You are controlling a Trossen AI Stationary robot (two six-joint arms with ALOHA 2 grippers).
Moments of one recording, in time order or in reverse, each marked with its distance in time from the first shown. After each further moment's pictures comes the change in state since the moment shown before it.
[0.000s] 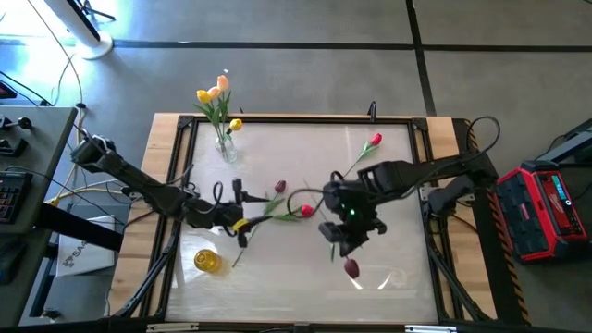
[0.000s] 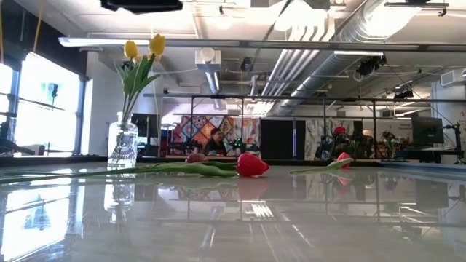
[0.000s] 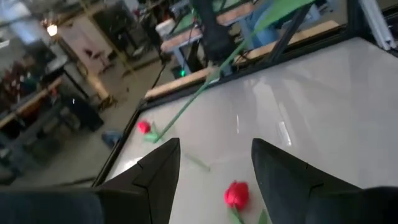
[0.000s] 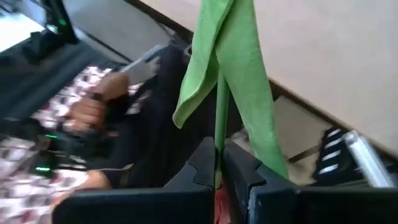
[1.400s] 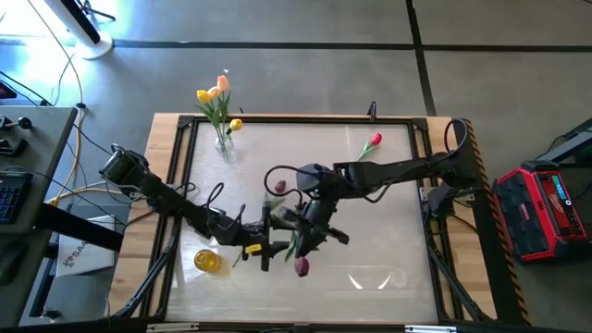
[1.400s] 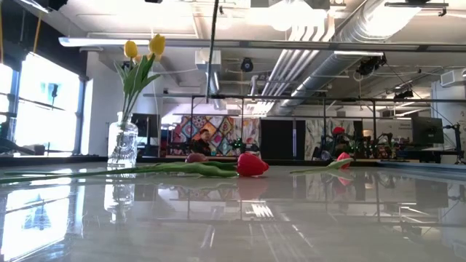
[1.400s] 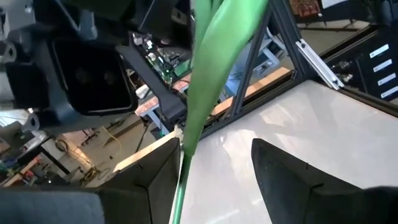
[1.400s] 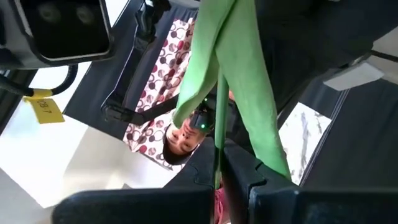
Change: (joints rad) left arm -0.007 0.432 0.096 0.554 0.191 0.247; right arm -0.090 0.164 -0.002 0.690 -0.282 0.649
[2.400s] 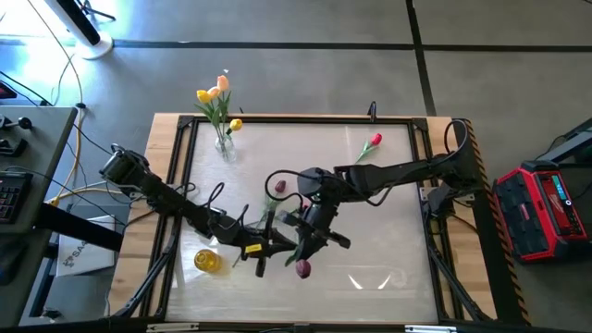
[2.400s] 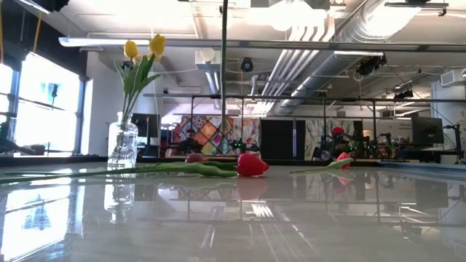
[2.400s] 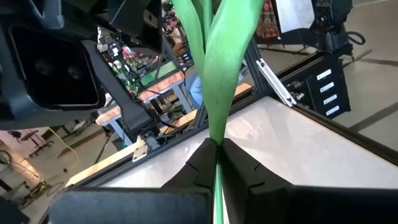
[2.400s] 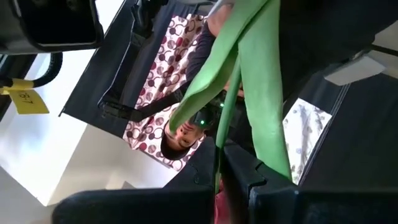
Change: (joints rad) left arm 0.000 0.001 -0.001 -0.014 0.162 -0.094; right arm 0.013 -0.001 0.000 0.015 0.014 0.030
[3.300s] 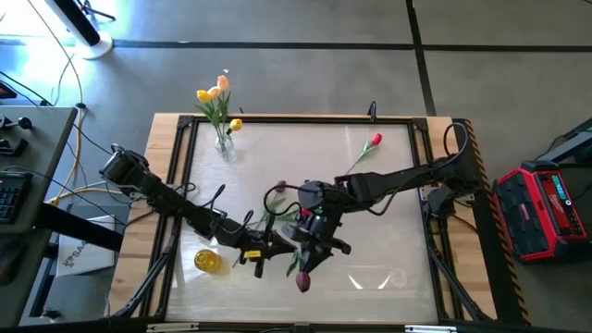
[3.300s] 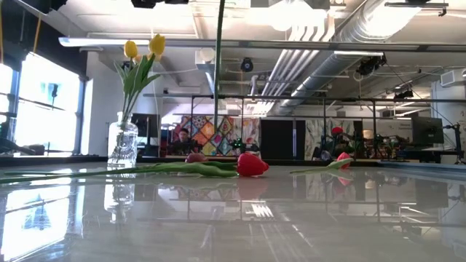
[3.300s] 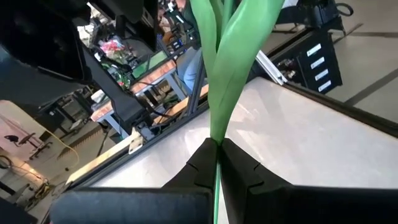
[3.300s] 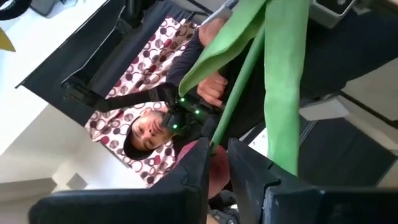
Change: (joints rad) left arm 0.000 0.000 0.000 -0.082 0.000 0.051; right arm 0.067 0.000 0.000 -0.049 0.060 -0.264
